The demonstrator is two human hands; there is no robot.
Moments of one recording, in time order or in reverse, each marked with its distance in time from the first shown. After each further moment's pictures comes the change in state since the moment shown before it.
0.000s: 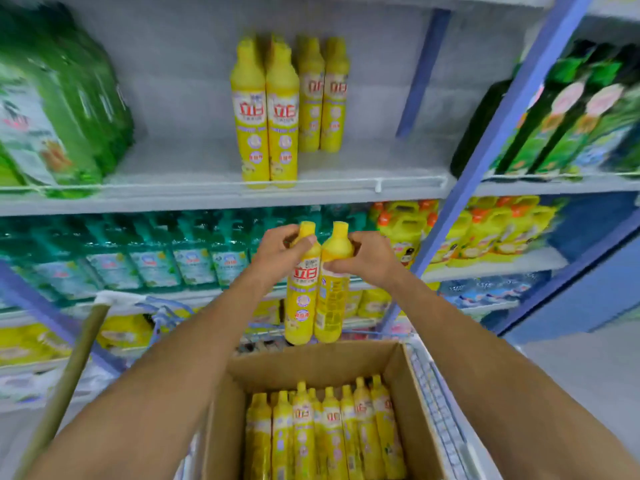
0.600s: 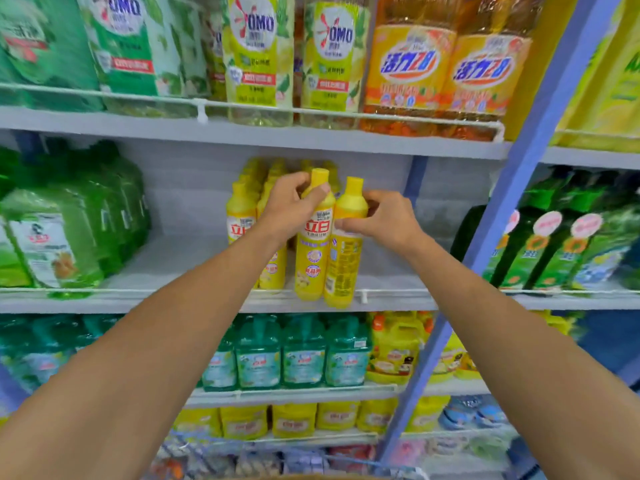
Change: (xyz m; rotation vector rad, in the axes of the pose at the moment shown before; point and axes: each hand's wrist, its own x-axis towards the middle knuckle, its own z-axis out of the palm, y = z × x) left_hand 0.149 0.222 -0.010 0.037 0.205 0.430; right_hand 0.136 -0.096 -0.197 0.035 0.244 -0.332
